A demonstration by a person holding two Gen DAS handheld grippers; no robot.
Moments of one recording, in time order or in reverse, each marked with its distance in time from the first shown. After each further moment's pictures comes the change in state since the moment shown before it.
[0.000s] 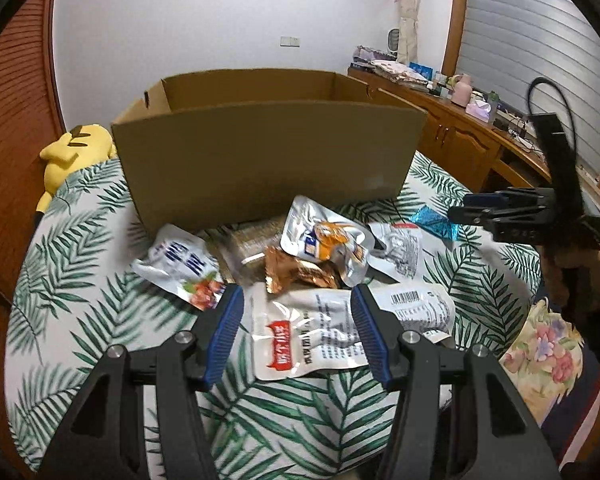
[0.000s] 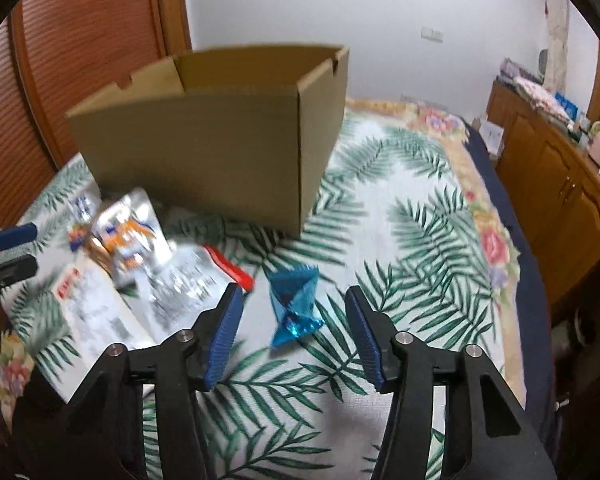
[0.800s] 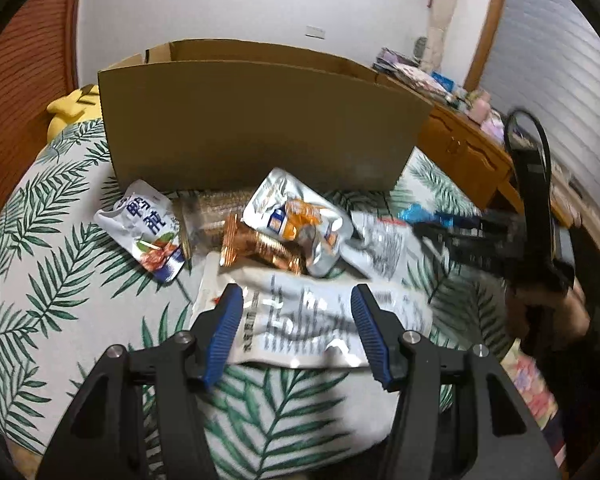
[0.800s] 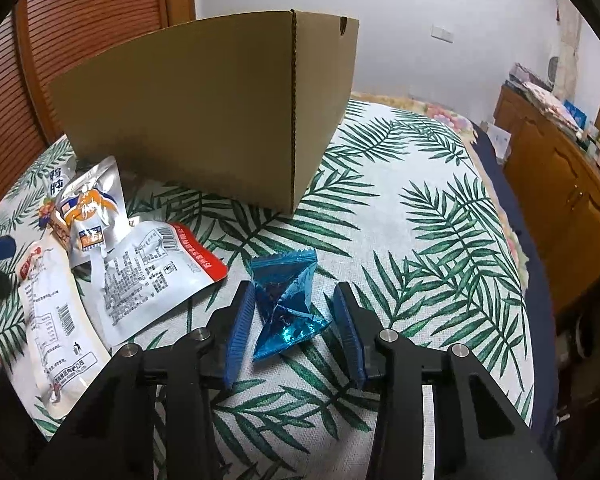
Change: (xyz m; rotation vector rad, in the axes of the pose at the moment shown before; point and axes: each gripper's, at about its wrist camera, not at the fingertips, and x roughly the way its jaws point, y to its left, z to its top) left arm 0.018 -0.024 -0.007 -0.175 0.019 -0.003; right arm 0.037 -0.007 -0.012 -0.037 -0.006 0.000
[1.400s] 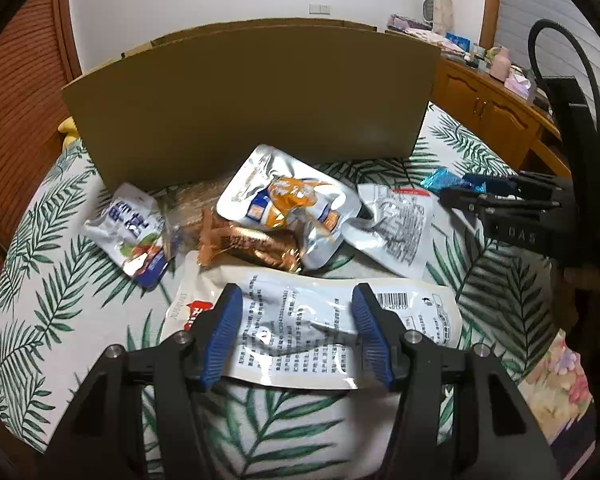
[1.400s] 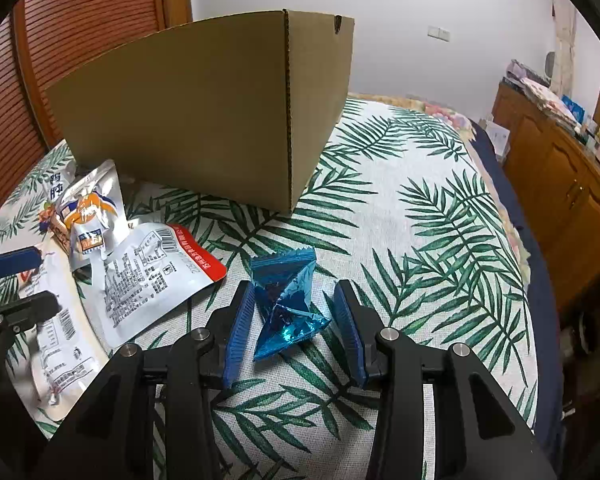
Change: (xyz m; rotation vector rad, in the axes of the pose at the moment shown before) left arm 0.034 -0.028 -0.006 0.126 0.090 0.162; right arm 0.002 -0.002 -0.001 0.015 -0.005 0.005
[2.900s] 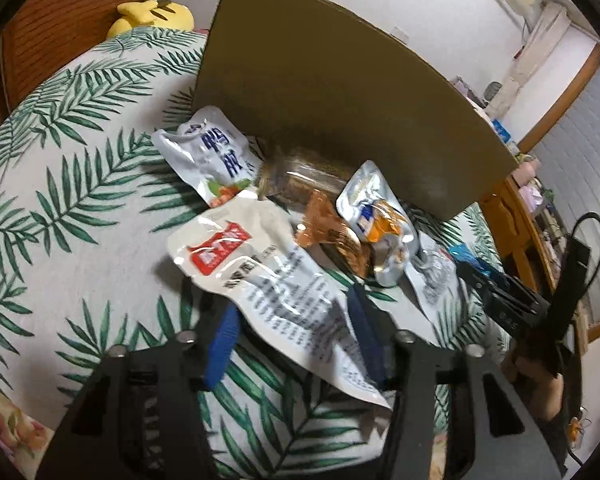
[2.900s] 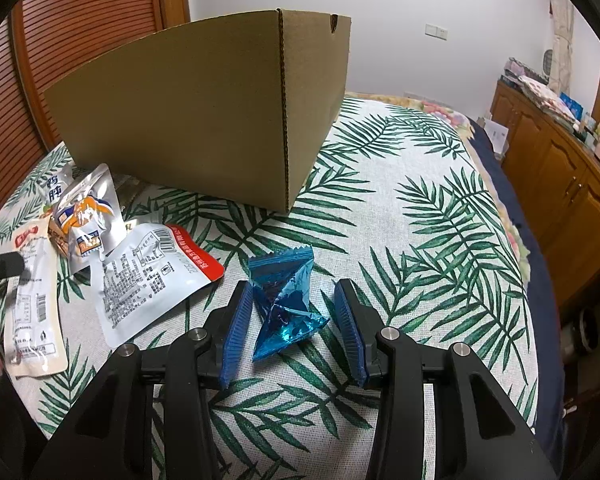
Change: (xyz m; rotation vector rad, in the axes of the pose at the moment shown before) left arm -0.004 0.079 -0.016 -0.472 0.014 -0.149; right arm 0.000 -0.001 -0.001 0.008 0.002 -0.001
